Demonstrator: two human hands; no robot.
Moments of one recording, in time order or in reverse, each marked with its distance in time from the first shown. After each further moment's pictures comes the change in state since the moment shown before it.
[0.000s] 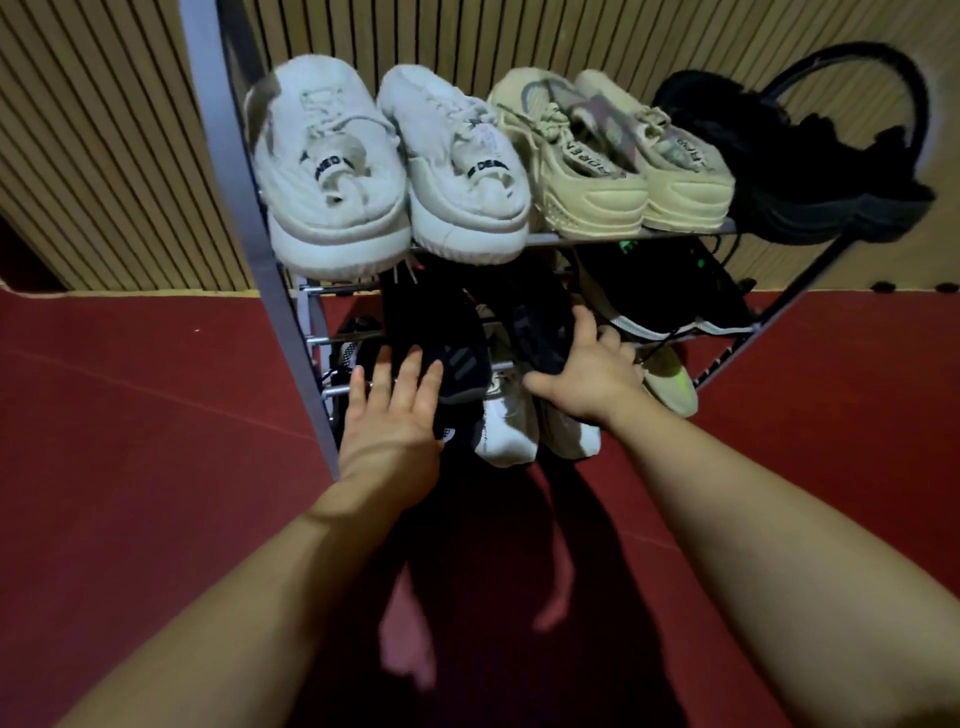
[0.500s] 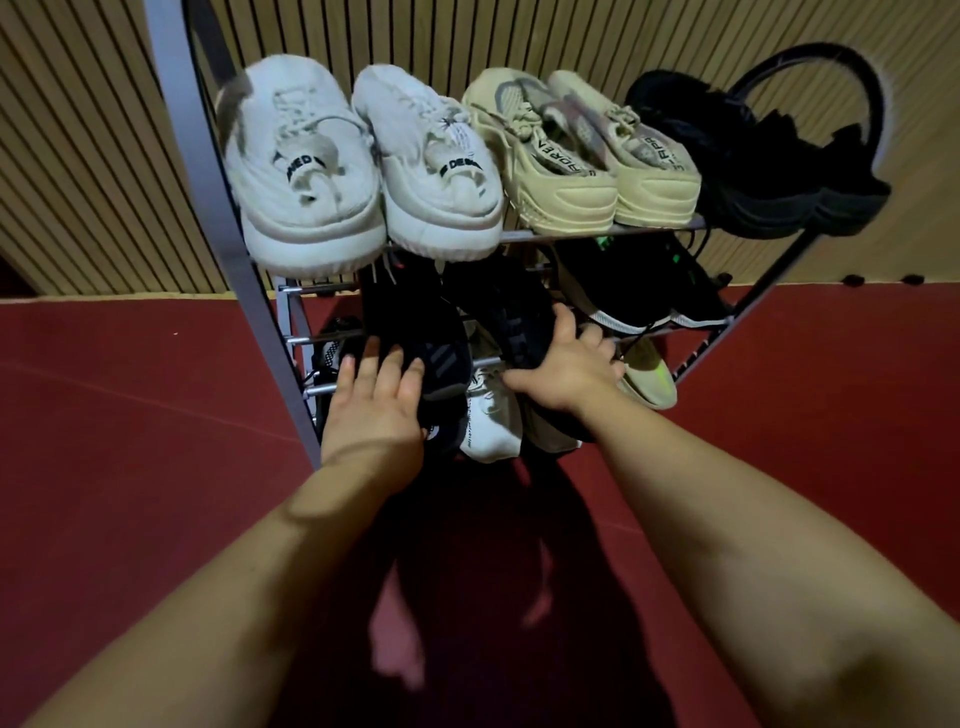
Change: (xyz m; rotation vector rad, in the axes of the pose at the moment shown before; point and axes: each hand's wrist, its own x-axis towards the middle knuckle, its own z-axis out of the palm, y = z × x) left_hand 0.005 0.006 -0.008 0.018 -0.002 0.034; right_hand 0.003 0.004 0.006 0.011 0.034 0.046
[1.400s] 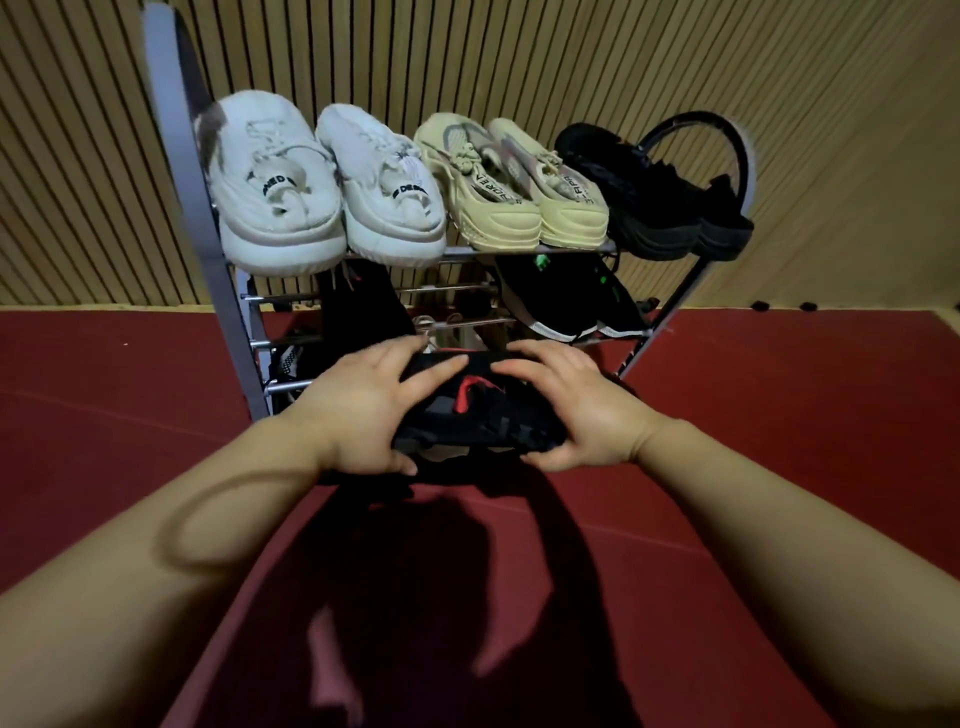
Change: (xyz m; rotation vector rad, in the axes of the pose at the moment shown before) left_hand -0.014 0.002 -0.059 0.078 0.007 0.511; right_hand -0.056 0.076 -0.048 -0.270 0.093 -0.933
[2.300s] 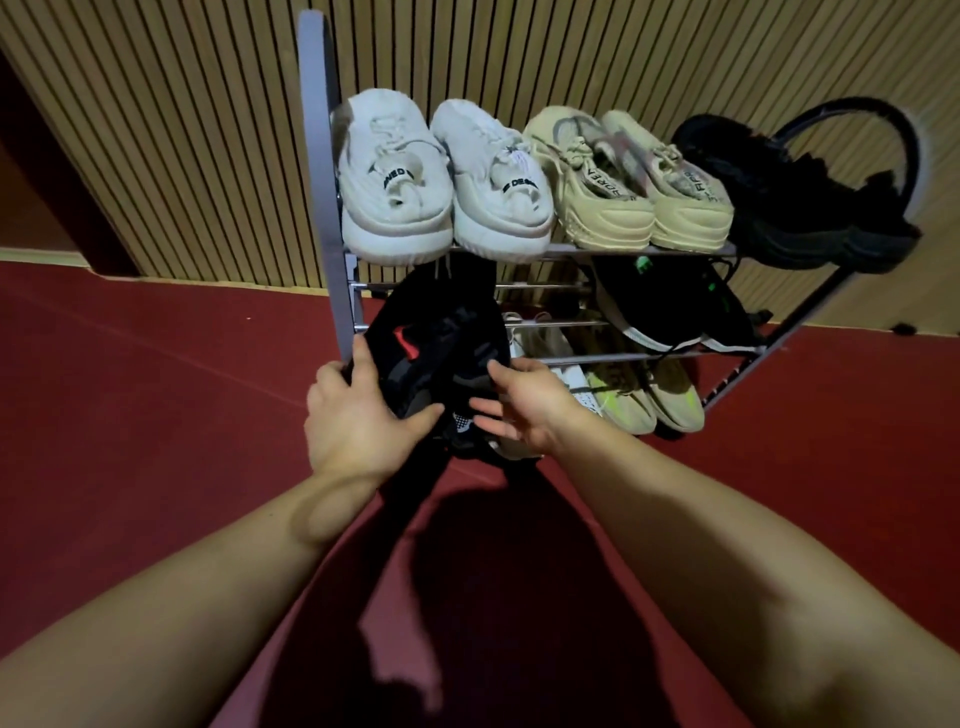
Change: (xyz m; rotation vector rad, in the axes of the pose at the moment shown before) left_hand -0.047 -0.003 0.037 -0.569 0.320 -0.991; right_hand 0.110 -0.090 0.053 1.645 -0.007 0.993
